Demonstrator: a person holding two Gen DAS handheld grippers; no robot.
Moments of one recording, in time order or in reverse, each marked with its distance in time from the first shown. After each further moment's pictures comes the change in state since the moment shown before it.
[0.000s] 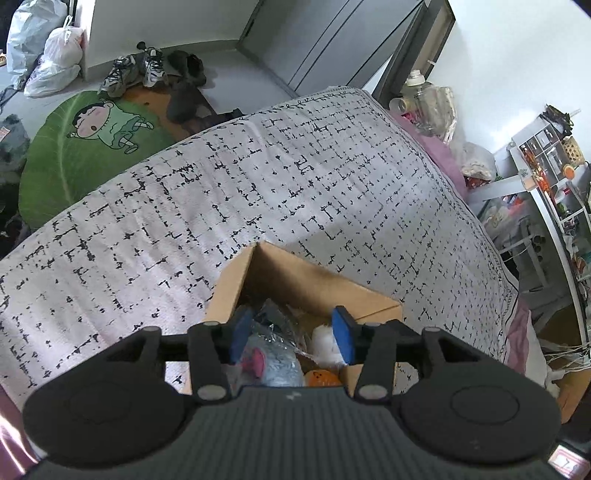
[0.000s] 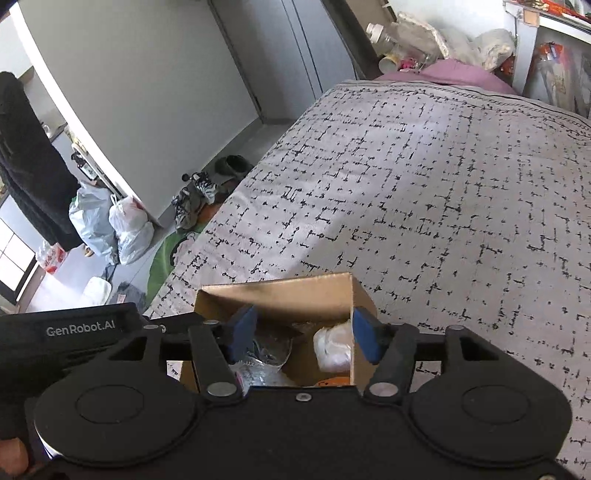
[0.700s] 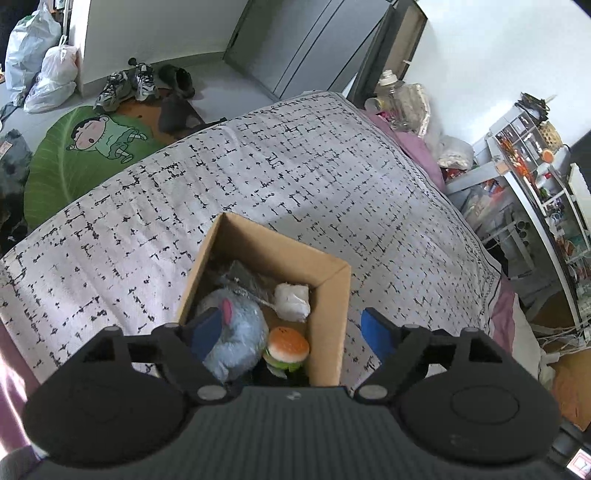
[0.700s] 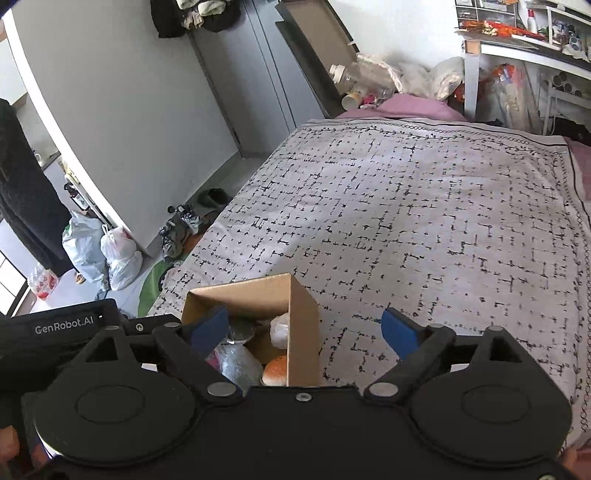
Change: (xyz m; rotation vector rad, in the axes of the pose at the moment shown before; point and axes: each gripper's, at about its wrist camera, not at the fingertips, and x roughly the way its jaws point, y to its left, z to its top) left arm -0.054 -0.038 -0.041 0.050 -0.030 -0.006; right arm -0.093 -0.033 -0.021 0.031 -0.104 -0.058
